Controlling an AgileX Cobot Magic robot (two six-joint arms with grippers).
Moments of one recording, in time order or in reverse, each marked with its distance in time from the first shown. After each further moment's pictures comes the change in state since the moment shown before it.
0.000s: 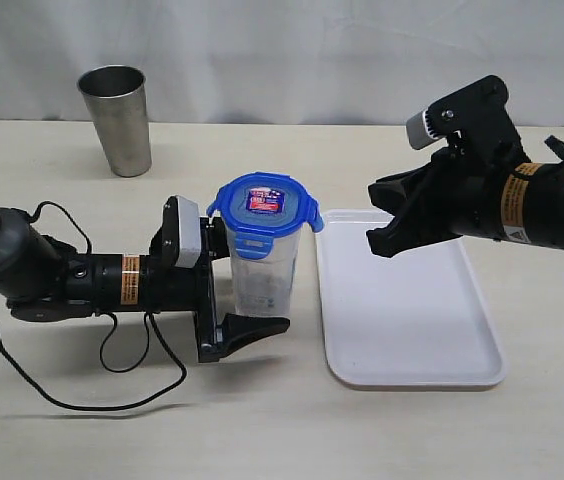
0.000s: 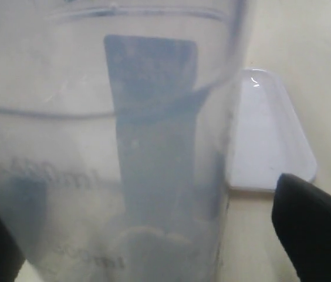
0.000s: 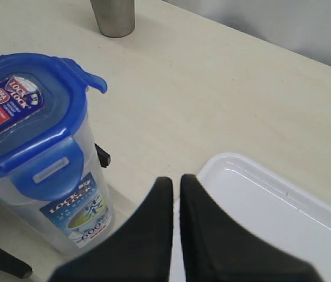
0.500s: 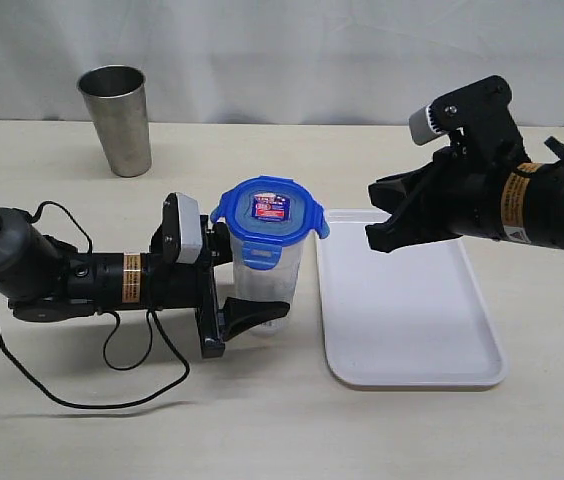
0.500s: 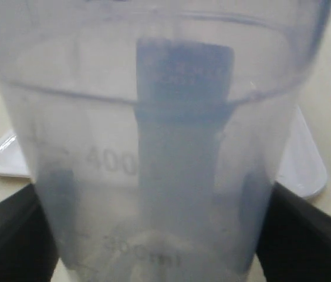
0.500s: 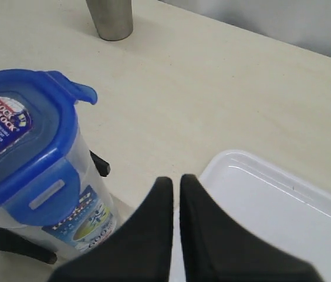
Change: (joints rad) left arm -0.002 0.001 -0.002 -0.032 -0.002 -0.004; right arm 0.000 0.000 0.000 0.000 0.000 0.061
